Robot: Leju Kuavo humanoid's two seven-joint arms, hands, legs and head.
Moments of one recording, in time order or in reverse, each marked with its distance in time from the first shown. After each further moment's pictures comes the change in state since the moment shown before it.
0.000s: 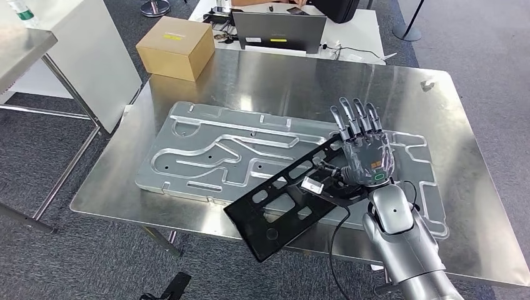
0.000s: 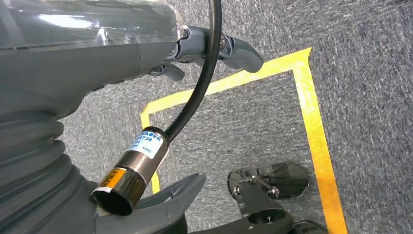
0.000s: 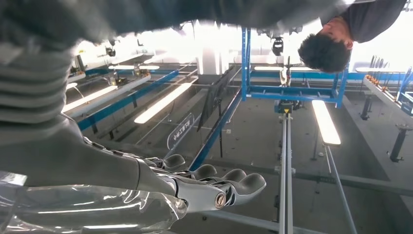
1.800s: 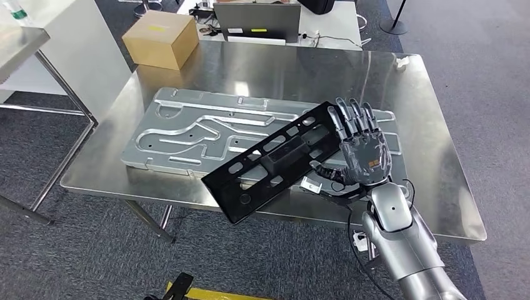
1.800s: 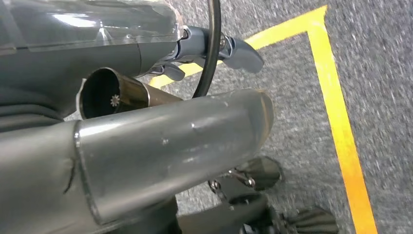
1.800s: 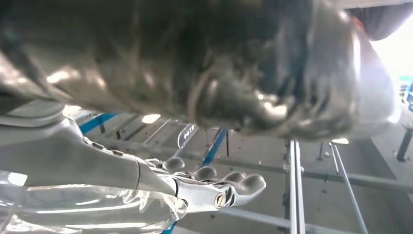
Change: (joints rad) left arm 0.001 0.000 0.014 0.000 0.008 -0.015 -0.018; right arm -0.015 -0.002 0.007 0.028 -0.005 0.000 -0.009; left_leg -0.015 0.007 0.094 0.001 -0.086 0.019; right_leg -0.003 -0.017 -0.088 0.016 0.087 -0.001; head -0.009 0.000
